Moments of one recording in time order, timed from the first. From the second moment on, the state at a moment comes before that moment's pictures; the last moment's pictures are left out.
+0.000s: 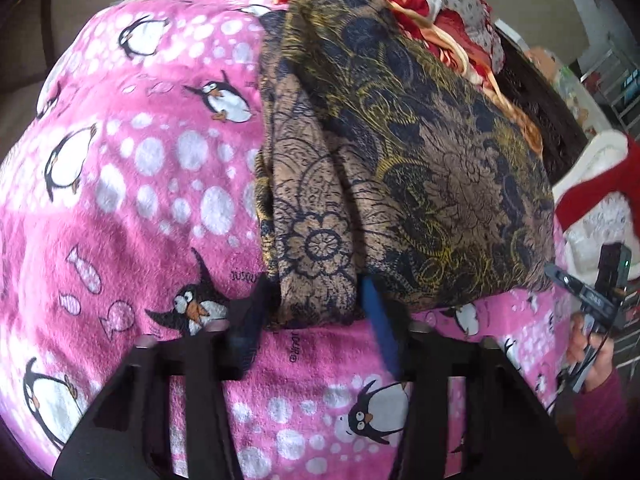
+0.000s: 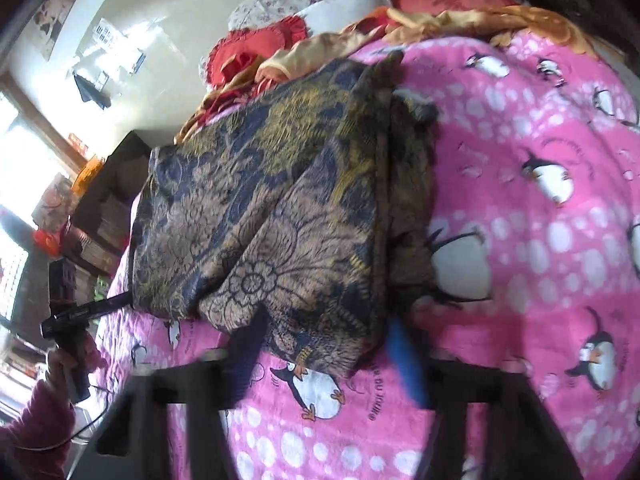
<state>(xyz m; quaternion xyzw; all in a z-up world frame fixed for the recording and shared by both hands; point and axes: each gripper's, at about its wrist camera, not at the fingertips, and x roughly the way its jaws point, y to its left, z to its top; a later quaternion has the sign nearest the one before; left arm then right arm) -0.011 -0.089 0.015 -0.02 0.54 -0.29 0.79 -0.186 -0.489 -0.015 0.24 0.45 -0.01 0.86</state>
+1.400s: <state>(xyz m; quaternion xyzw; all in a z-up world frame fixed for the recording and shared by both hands) 0.016 -0.132 0.017 0.07 0.51 -0.21 0.83 -0.078 -0.537 -0.001 0.11 0.46 -0.12 0.87</state>
